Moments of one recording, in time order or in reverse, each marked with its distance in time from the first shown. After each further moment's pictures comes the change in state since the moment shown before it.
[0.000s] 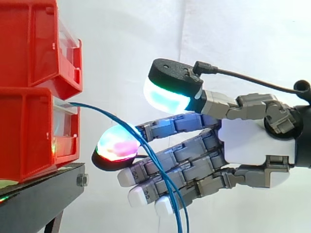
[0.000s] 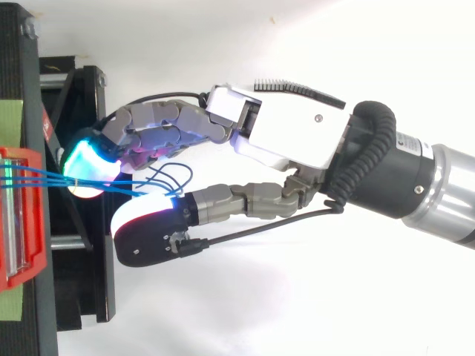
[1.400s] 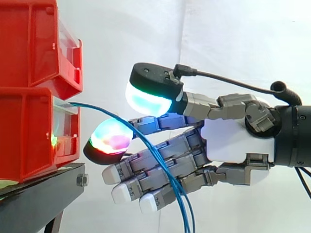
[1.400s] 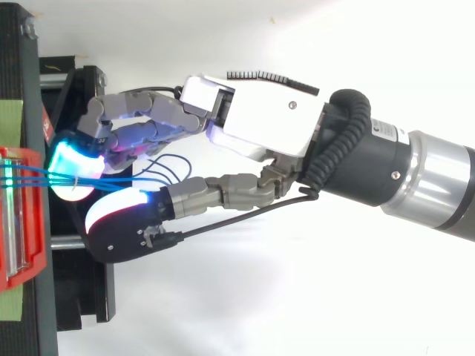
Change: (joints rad) arm -0.025 -0.042 0.074 -0.023 -0.051 0.025
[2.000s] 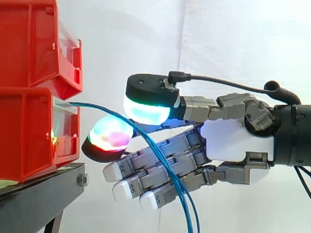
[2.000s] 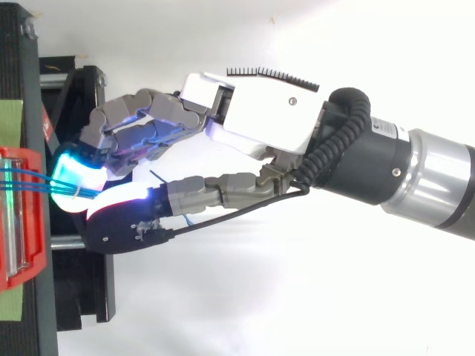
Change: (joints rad) arm -0.001 0.000 0.003 -0.004 -0.001 0.034
